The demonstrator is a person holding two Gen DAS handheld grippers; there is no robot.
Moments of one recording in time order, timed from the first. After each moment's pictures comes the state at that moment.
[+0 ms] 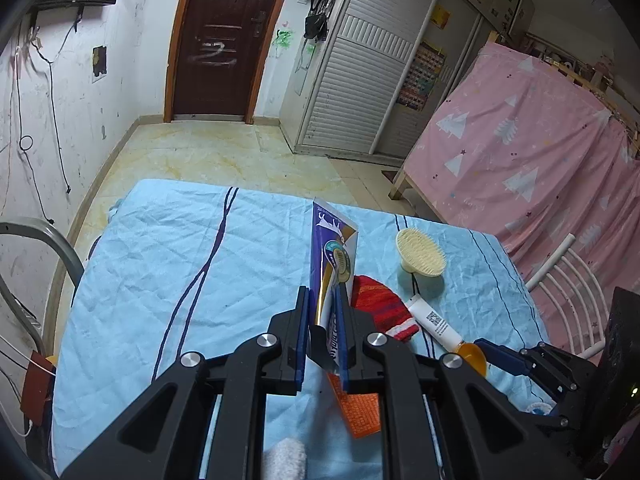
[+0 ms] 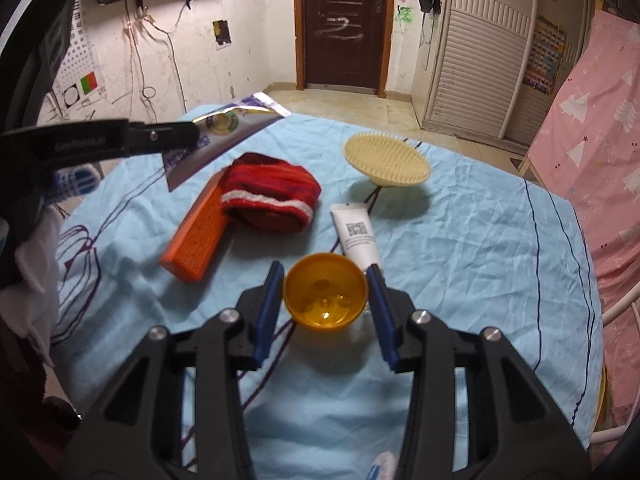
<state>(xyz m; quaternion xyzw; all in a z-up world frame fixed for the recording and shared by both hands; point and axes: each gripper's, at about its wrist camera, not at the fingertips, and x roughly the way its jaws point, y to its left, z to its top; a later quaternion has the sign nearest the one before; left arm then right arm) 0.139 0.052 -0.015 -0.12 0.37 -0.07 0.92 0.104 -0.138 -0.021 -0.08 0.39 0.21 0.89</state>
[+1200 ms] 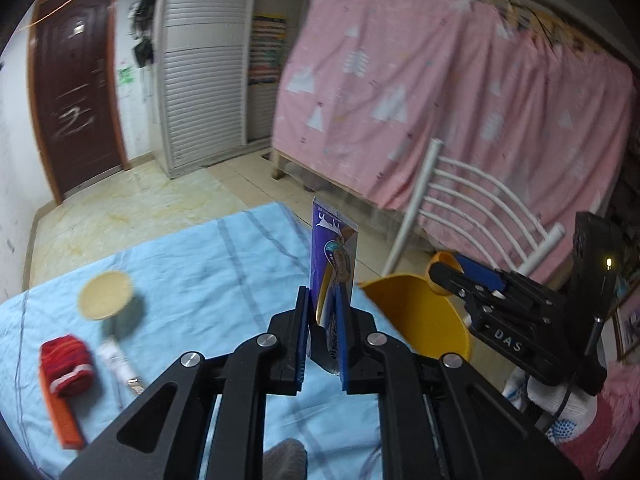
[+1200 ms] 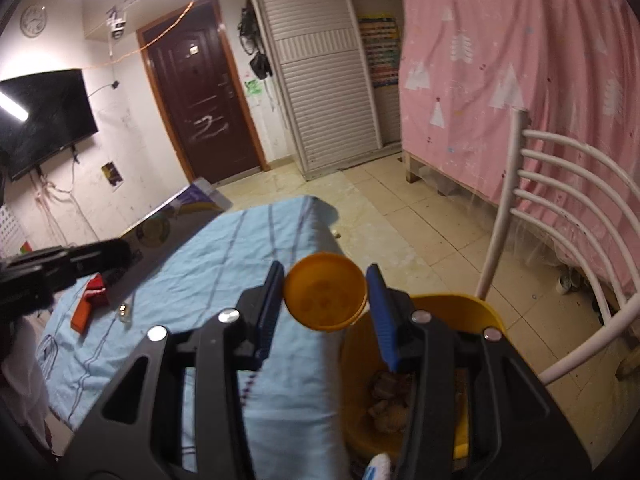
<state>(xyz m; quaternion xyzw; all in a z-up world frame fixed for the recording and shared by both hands) 0.113 -0.264 0.035 0.04 0.37 -0.26 0.89 0.064 -0.453 0.001 0.12 0.30 0.02 0.95</state>
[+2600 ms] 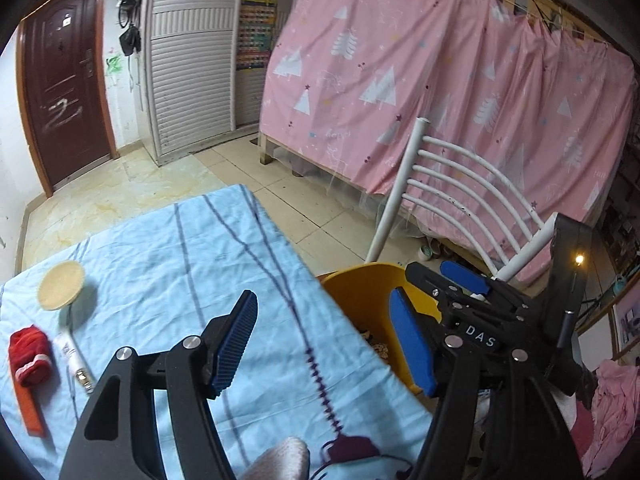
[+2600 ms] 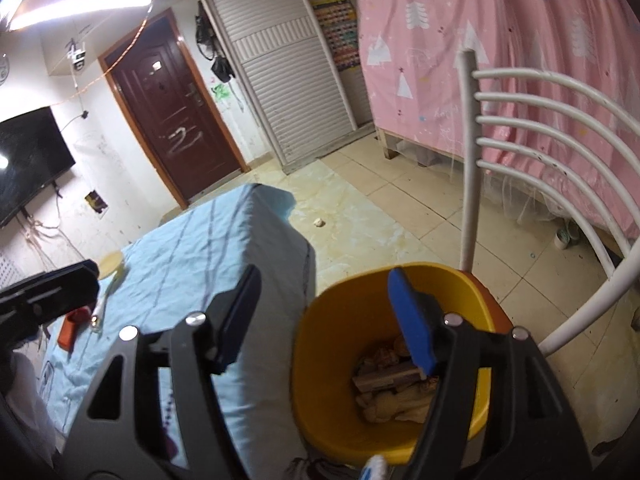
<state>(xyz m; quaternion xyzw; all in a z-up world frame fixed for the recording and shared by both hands) 0.113 -0.304 0.020 0.04 0.39 -0.26 0.88 0.075 -0.489 -0.031 0.18 0.32 0.00 0.93</state>
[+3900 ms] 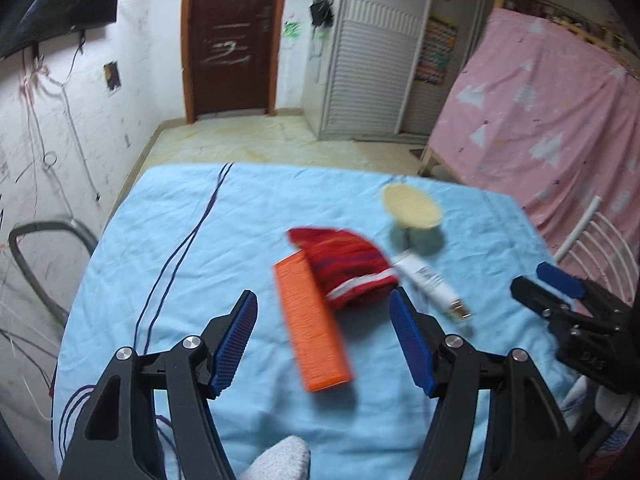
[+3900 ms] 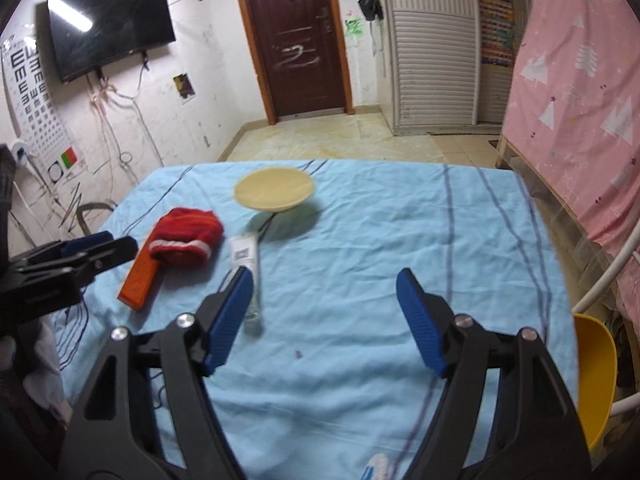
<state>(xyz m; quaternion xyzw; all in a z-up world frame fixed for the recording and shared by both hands) 0.121 -0.008 -0.023 -0.06 0.41 0.00 0.91 0.133 -0.229 -0.014 0.01 0.38 0.18 0.91</state>
